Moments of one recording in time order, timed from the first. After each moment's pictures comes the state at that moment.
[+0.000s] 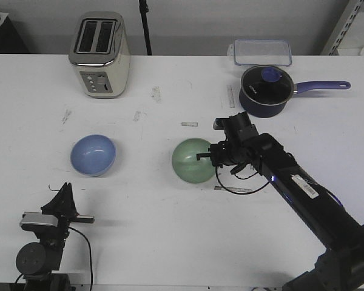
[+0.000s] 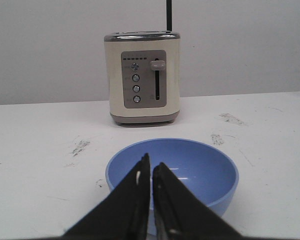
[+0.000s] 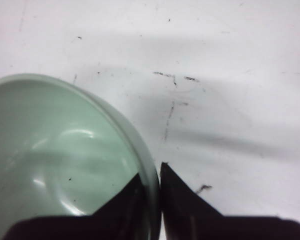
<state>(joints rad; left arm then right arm) -0.03 0.01 0.03 0.19 0.01 0.04 0.44 1.64 1.38 -0.77 -0.21 0.38</state>
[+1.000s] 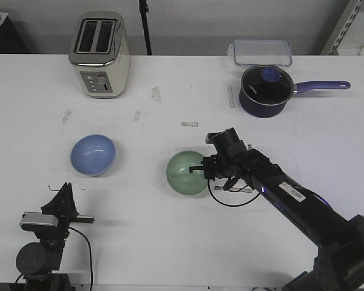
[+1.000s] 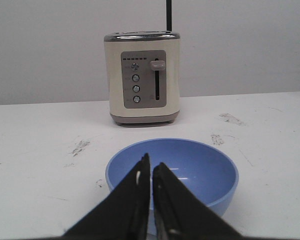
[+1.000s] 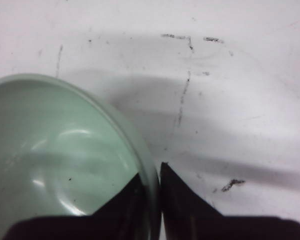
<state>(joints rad) -0.03 0.01 0.03 0.19 0.01 0.04 0.52 1.64 1.20 -0.61 -0.18 0.46</state>
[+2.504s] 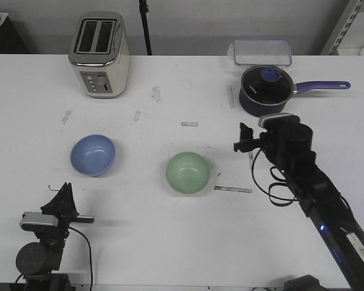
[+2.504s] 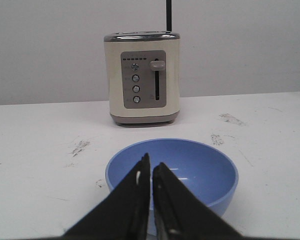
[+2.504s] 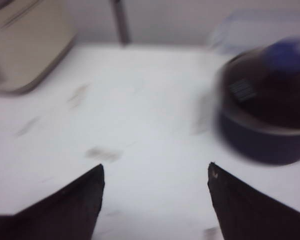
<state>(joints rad) -0.03 0.01 0.03 0.19 0.01 0.04 0.27 1.20 1.06 -0.25 -0.04 0.12</state>
